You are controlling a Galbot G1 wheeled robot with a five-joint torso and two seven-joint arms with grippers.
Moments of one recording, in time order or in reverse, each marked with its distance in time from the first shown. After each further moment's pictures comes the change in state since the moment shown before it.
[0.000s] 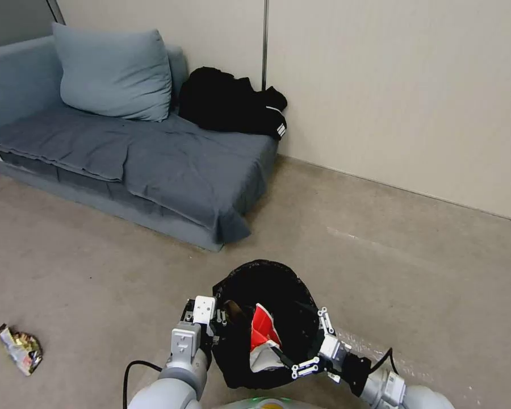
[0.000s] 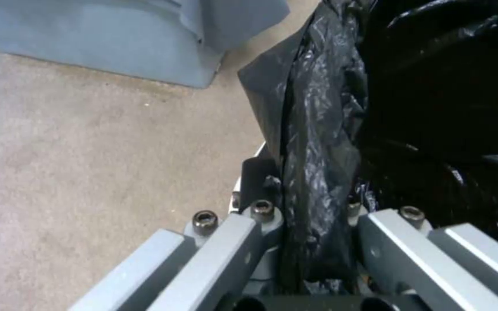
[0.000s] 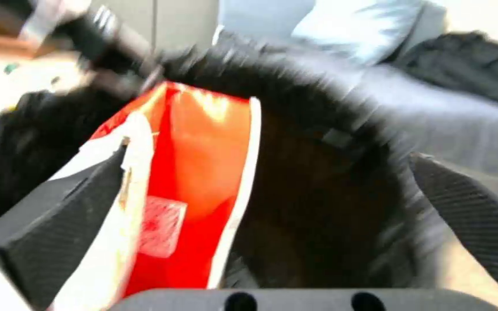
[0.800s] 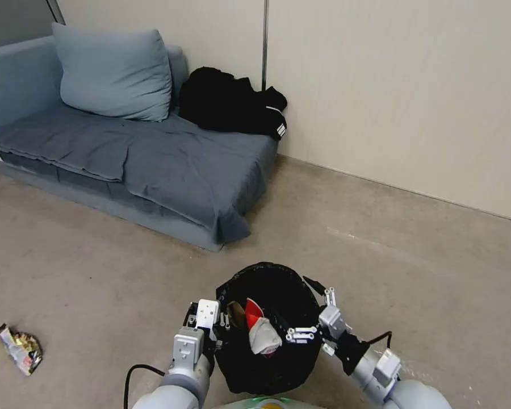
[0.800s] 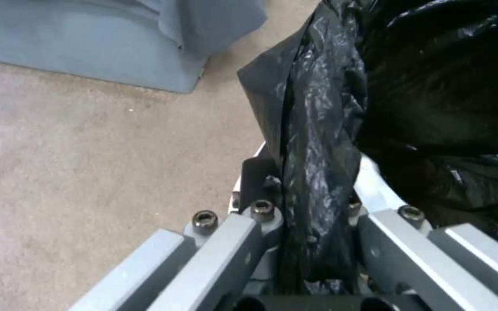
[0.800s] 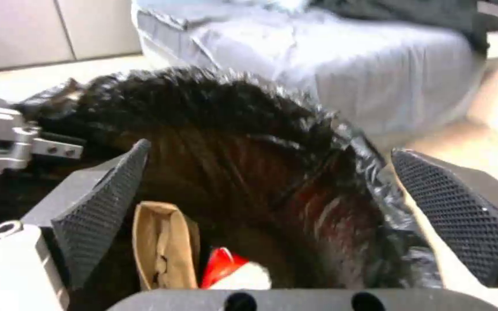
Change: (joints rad) left arm 0.030 0.001 0.049 -0.030 0.021 -0.012 0.001; right arm 0.018 -0.080 -0.159 0.148 0.071 -0.389 0.398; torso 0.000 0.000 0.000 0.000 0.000
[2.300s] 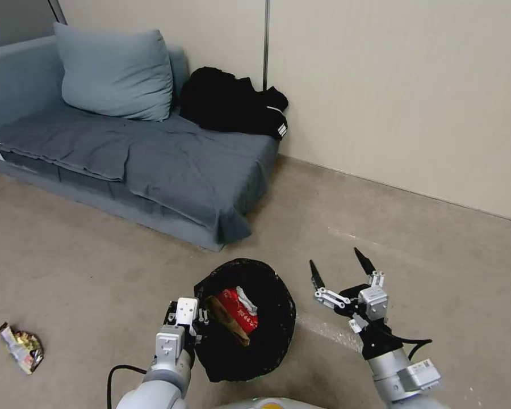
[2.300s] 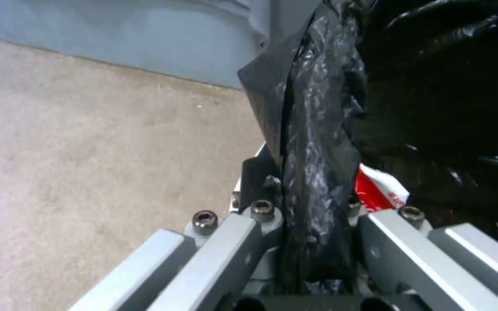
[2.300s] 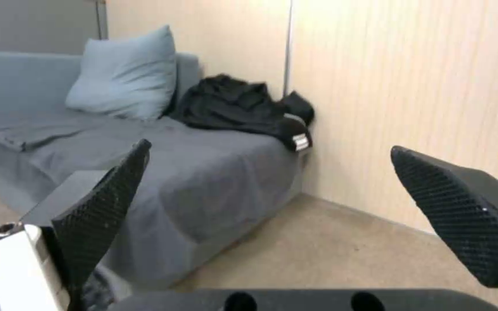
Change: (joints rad) left arm -0.007 -0.011 -0.141 0.059 -0.012 -0.074 0.008; right arm -0.108 0.191 0.104 0.065 -0.099 0.311 0.295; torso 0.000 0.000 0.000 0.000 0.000
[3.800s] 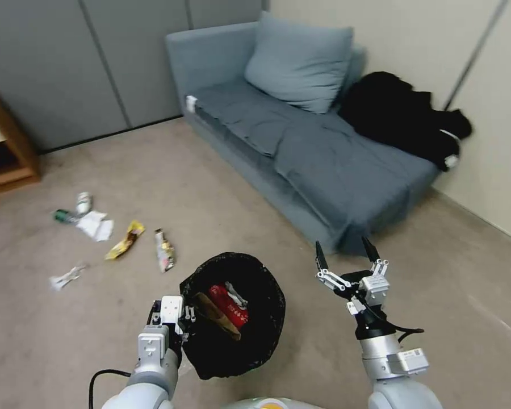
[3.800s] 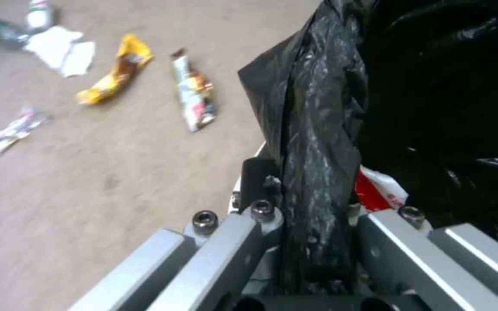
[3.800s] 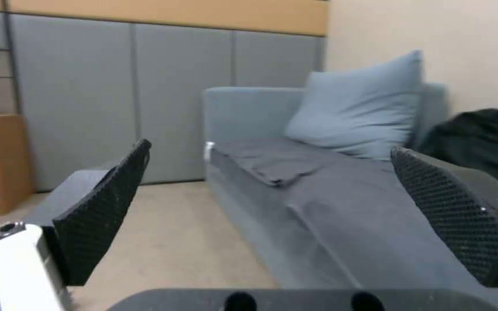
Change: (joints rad) left arm 0.024 -0.017 -0.055 -0.051 -0.023 0.016 -0.011; right arm 0.089 0.016 -0.032 -0.034 -0.017 0.028 0.036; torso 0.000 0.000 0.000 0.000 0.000
